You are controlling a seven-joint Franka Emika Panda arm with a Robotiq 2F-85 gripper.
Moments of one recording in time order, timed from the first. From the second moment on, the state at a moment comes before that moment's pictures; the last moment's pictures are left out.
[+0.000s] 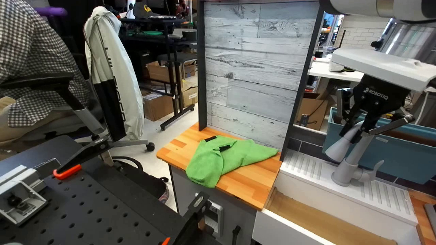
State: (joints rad) arm -0.34 1.02 -0.14 -1.18 0.22 2.13 0.00
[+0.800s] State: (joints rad) arm -0.36 1.09 -0.14 -1.06 0.19 2.02 -0.10
